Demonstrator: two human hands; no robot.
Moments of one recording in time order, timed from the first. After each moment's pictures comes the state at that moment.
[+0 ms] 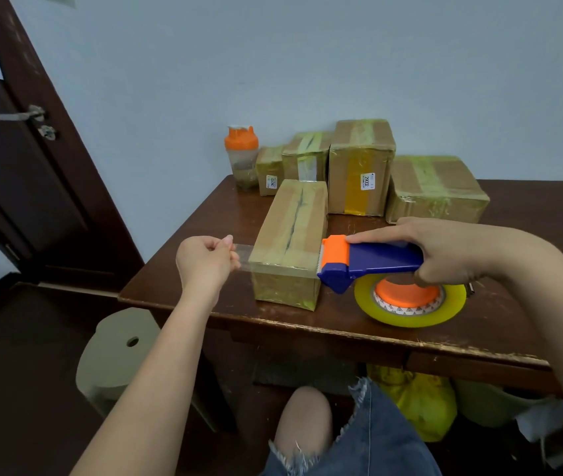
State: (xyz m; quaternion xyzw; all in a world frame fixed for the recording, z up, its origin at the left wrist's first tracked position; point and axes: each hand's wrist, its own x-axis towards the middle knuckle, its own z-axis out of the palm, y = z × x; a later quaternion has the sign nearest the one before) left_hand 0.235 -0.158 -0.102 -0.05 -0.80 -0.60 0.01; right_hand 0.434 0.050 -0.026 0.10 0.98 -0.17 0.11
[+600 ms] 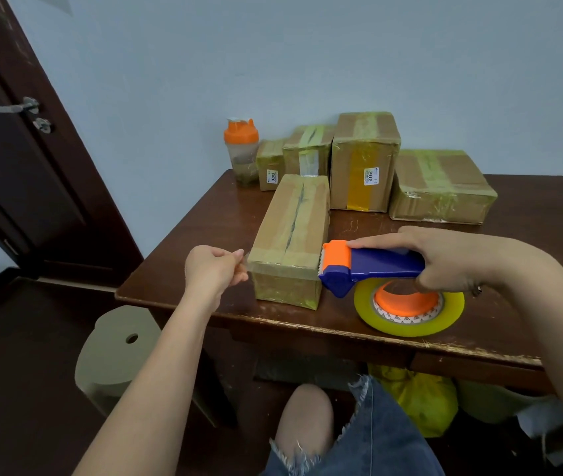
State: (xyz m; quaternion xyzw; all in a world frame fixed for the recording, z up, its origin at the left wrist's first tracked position) left_hand 0.222 -0.154 -0.118 -0.03 -0.82 -0.57 -0.10; right_hand 0.429 0.055 -0.043 0.11 0.97 -0.18 0.12
